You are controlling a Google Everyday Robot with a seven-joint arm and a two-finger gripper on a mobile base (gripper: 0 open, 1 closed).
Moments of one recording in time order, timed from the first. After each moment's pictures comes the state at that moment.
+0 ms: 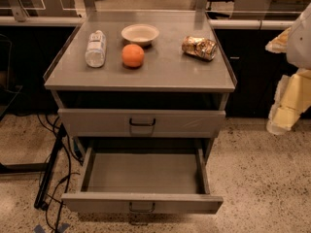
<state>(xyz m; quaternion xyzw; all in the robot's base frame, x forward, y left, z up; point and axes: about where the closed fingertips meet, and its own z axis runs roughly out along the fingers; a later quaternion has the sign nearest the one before) 0.438 -0.217 0.976 -0.60 0.78 -0.03 0.16</state>
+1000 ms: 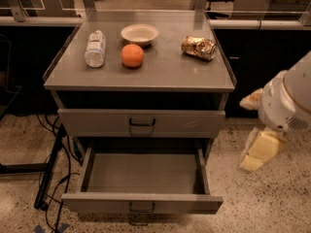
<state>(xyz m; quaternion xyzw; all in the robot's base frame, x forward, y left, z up) 0.408 -0.190 0.880 -0.60 0.78 0.02 0.17</state>
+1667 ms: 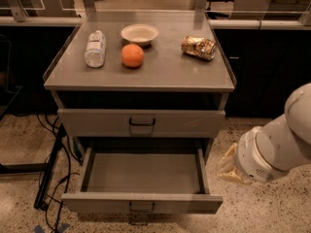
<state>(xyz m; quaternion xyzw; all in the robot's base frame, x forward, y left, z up) 0.379 -0.167 0.774 -0.58 0.79 0.07 0.18</state>
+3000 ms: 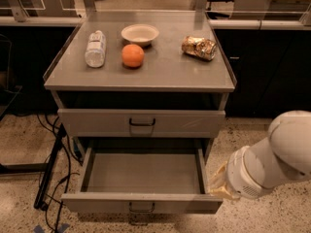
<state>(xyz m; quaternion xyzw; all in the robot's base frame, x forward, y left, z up) 0.364 -0.154 0.724 -0.57 0.80 0.10 0.17</state>
